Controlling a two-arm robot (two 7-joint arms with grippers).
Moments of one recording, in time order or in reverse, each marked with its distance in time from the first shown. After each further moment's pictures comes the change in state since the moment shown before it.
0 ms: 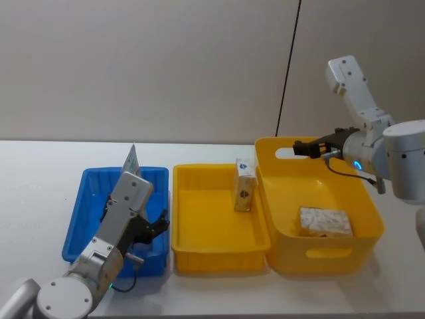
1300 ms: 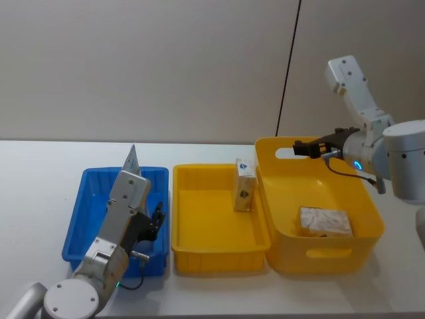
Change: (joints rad) left arm 0.002 -0.060 -0.036 0.050 -0.023 -0.051 0.018; right arm 0.000 0.000 0.000 0.000 0.000 0.000 0.000
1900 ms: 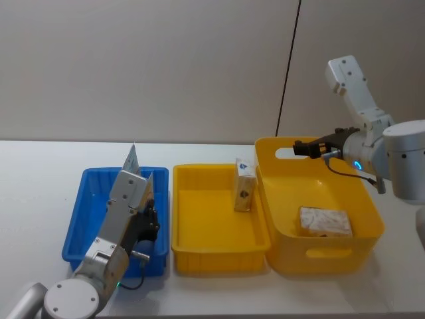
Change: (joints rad) left arm 0.000 -0.002 -0.002 0.002 -0.001 -0.002 0.000; right arm 0.000 0.000 0.000 0.000 0.000 0.000 0.000
